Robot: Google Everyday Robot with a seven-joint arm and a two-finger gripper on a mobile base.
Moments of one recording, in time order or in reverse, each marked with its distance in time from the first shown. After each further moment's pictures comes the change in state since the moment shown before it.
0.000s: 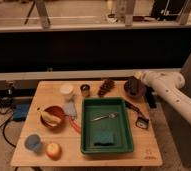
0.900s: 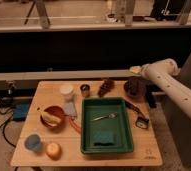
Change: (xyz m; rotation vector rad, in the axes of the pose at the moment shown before) arm 0.013 0.017 0.037 -0.177 -0.122 -0.004
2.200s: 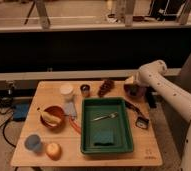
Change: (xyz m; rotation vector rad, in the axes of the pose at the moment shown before) arm -0.072 0.002 0.032 -0.062 -0.238 -0.212
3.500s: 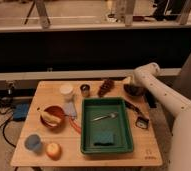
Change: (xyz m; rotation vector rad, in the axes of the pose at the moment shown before) arm 0.010 -0.001 0.045 -0.009 0.015 0.062
